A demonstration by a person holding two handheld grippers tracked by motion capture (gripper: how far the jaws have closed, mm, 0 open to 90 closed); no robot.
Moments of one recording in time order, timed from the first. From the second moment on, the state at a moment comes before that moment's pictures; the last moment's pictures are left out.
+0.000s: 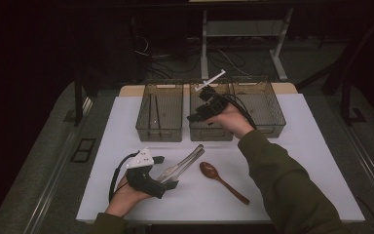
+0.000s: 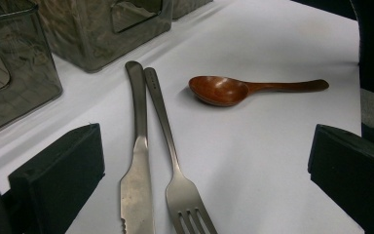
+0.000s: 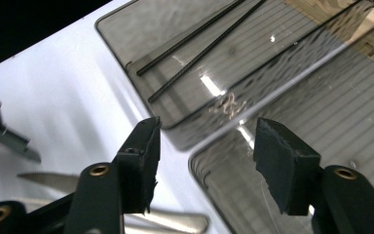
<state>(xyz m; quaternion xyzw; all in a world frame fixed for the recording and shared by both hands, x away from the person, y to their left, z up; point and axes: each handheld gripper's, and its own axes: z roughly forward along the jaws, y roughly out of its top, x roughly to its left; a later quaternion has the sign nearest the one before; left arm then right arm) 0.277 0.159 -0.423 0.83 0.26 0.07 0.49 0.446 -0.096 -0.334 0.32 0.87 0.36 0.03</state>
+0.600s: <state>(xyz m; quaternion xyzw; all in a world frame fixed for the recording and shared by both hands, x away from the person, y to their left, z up) 0.277 0.159 -0.424 0.83 0.26 0.07 0.49 0.399 -0.160 -0.352 0.31 0.85 0.42 0.03</state>
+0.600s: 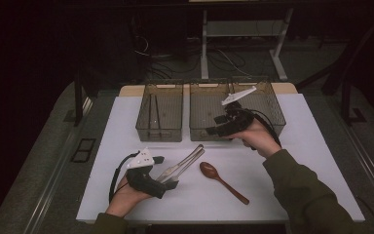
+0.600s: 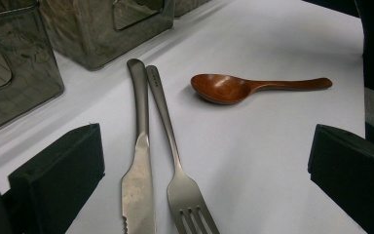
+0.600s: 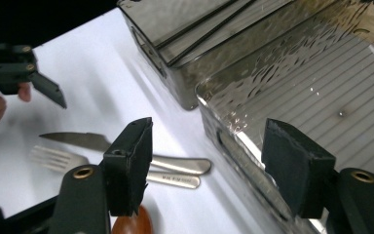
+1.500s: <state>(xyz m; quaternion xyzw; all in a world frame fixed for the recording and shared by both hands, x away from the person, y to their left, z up) 0.276 0.158 -0.423 0.82 0.27 0.09 0.49 0.321 -0.254 -0.400 0.36 0.81 0.45 0.09</state>
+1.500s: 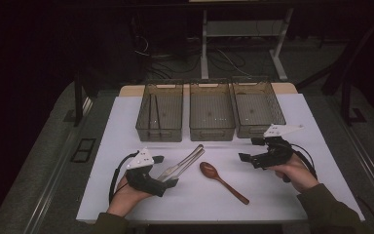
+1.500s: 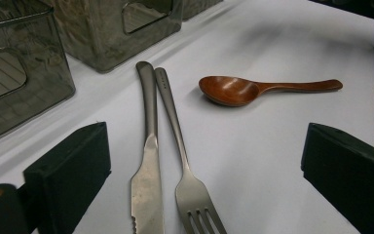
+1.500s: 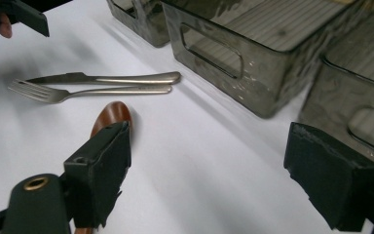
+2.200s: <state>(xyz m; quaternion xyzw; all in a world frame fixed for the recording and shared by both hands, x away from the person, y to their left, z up) 0.276 0.108 -0.409 0.85 0.20 0.04 0.49 0.279 -0.287 -0.423 0.39 0.79 0.44 0.14</state>
